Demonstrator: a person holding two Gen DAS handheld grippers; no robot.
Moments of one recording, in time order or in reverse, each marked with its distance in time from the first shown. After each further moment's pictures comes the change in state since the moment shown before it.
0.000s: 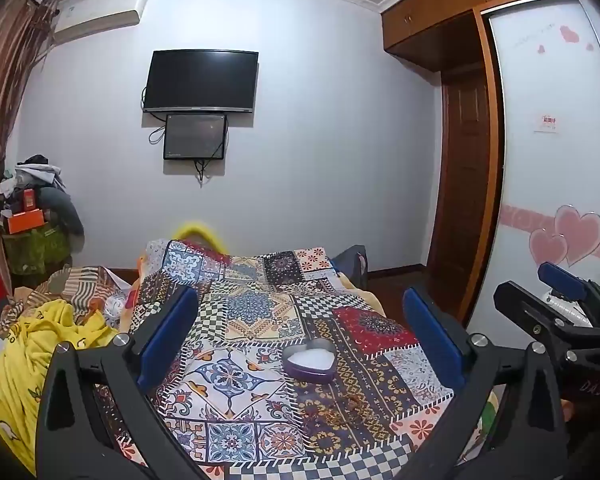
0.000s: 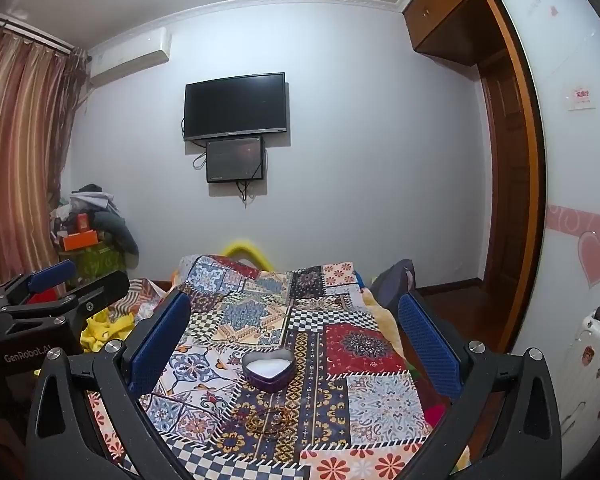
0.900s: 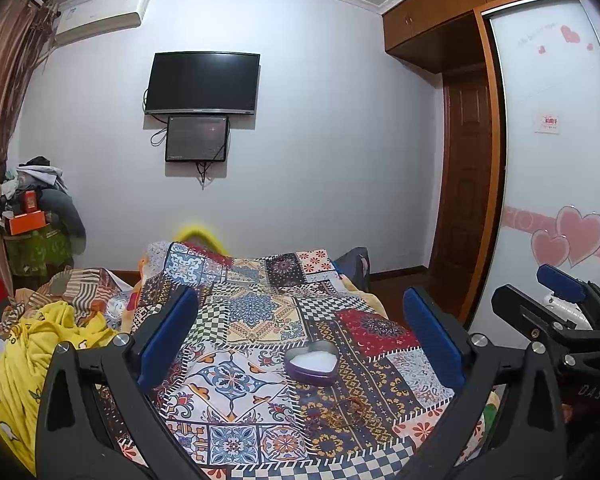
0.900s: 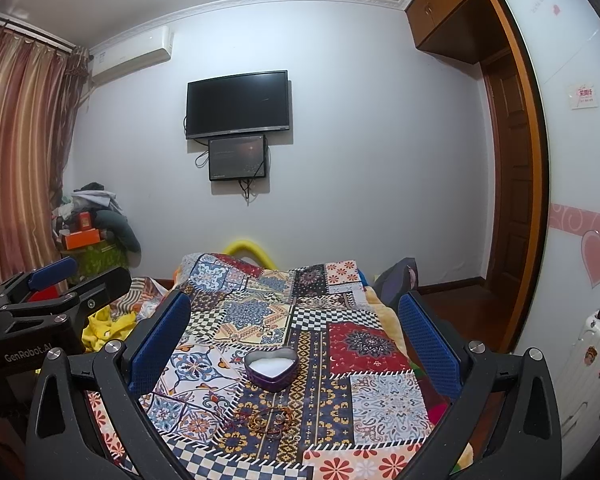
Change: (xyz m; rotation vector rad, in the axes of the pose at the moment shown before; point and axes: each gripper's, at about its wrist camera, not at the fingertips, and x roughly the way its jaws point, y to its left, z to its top) left arm 0.005 0.003 0.004 0.004 -0.004 0.005; right arm 0.001 0.000 -0.003 0.000 0.008 0.008
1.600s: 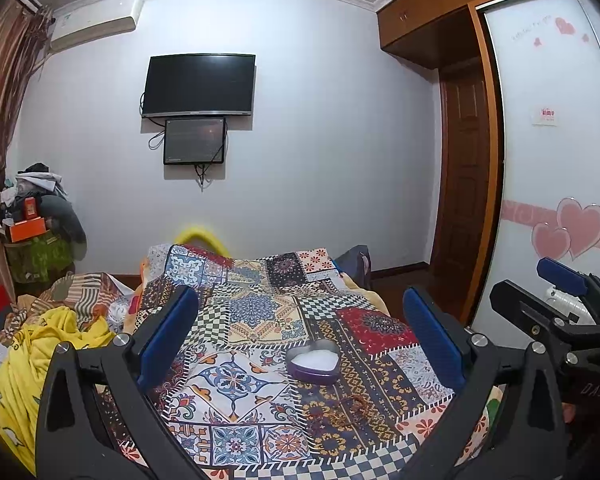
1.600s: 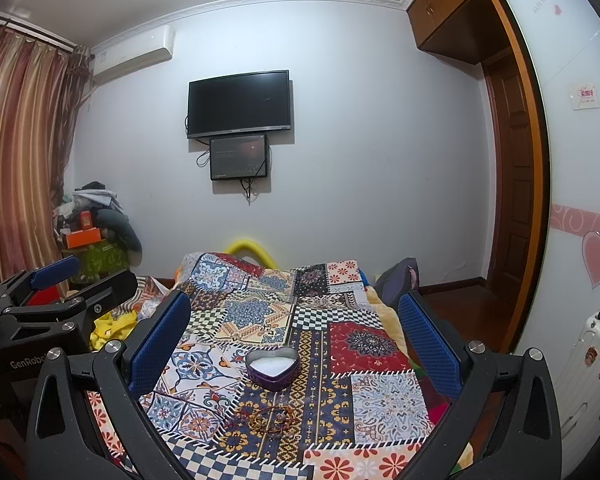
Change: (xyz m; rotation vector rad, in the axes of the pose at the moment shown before) left arm -0.001 -0.005 -0.004 0.024 -0.002 0.005; right arm -0.001 0.001 0.000 -0.001 0.002 0.002
